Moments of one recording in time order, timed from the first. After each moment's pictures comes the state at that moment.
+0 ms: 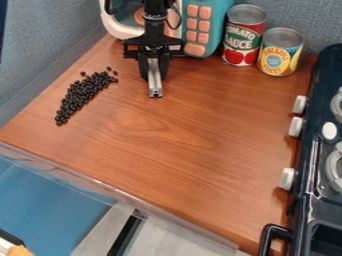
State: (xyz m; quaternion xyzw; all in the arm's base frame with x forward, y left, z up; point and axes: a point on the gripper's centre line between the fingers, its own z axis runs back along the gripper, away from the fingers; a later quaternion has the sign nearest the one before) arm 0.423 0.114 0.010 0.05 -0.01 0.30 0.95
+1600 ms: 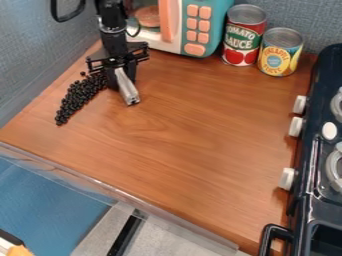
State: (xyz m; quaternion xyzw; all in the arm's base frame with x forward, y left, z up) arm 0.365 0.143 0.007 0.03 -0.03 0.46 0.89
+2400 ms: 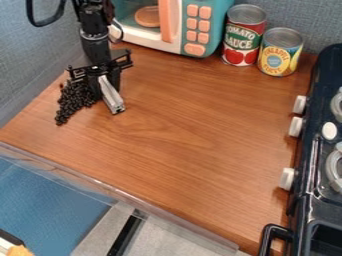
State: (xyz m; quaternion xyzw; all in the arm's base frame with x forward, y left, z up) arm 0.343 0.158 0.010 0.04 -0.03 0.47 0.88
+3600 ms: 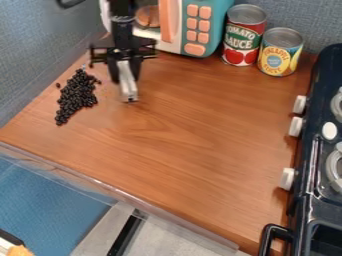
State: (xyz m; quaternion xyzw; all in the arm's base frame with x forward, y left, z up) arm 0.377 0.096 0.045 0.06 -0.06 0.31 0.95
